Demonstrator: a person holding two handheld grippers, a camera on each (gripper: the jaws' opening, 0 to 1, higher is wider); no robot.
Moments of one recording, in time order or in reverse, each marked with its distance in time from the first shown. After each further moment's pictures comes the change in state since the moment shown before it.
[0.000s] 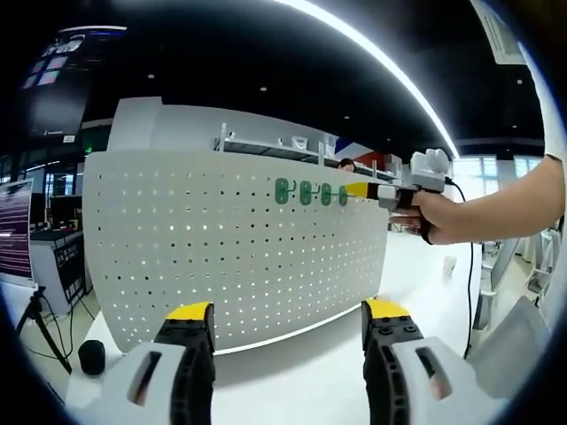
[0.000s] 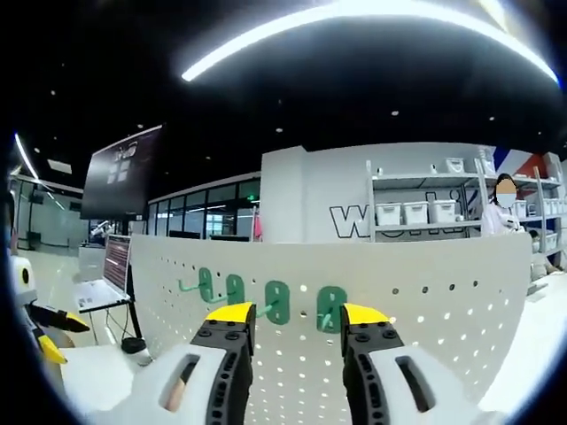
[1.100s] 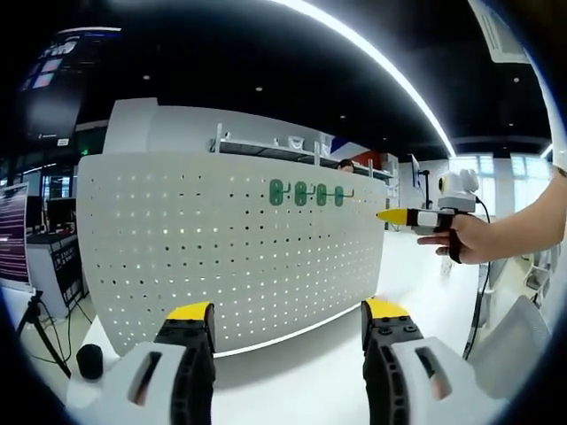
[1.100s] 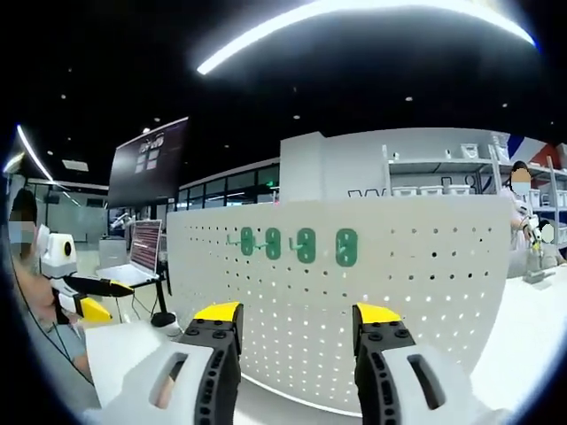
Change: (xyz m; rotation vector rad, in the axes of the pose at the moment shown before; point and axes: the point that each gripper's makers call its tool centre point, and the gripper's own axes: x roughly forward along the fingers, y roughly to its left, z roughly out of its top) left arm 0.005 -0.005 0.003 0.007 -0.002 -0.016; right arm -0.075 0.020 -0.038 0.017 0.069 0.097
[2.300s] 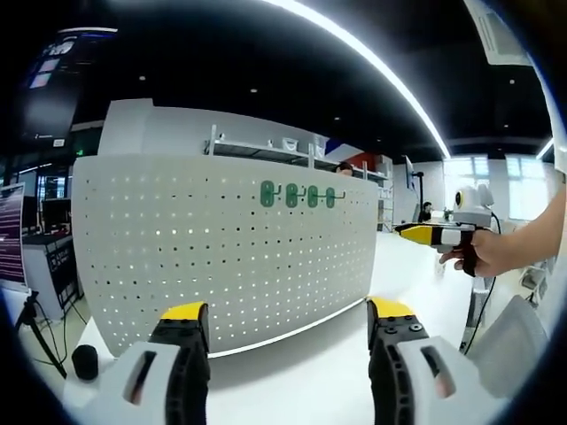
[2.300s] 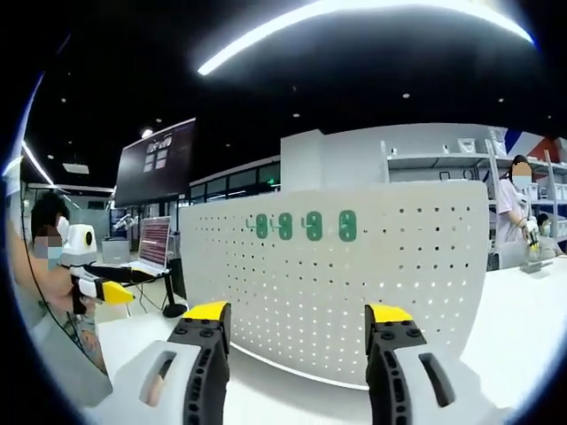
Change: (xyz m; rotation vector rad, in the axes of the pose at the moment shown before) left arm -0.003 -0.009 0.000 0.007 -0.006 -0.032; right arm -0.053 0.016 -0.021 0.020 0.013 0.009
